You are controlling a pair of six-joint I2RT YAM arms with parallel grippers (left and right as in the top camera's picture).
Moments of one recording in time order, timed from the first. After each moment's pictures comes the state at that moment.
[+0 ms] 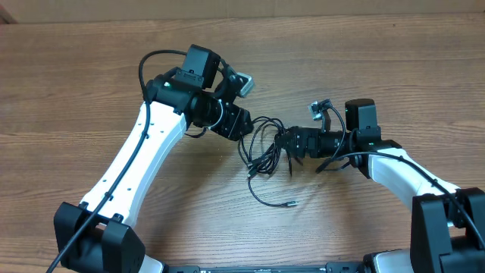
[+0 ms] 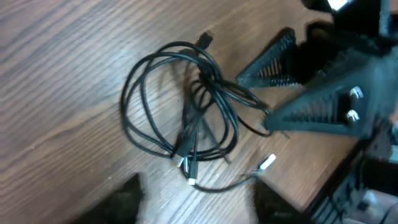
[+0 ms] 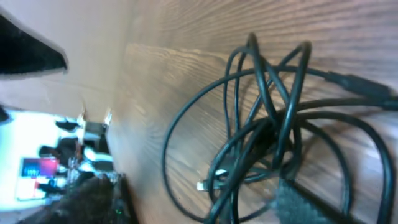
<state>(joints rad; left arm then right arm) -0.37 1.67 1.49 -1.02 0.46 0.09 0.13 1.59 0.73 -0.05 -0.99 0.31</state>
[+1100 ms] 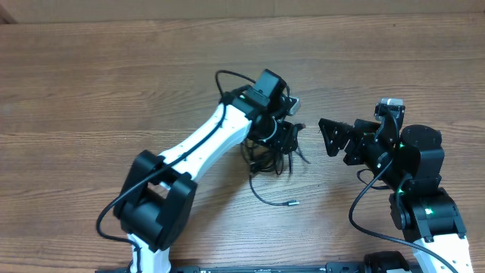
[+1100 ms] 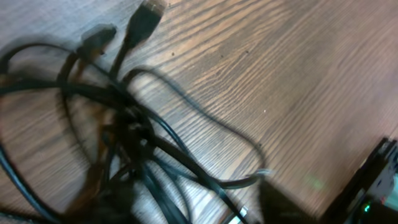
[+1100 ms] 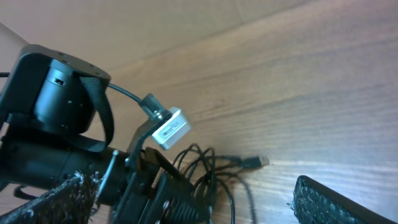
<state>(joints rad) -0.63 1.97 1.49 -0.74 0.44 -0.23 0.10 0.84 0.73 -0.38 -0.35 0.38</state>
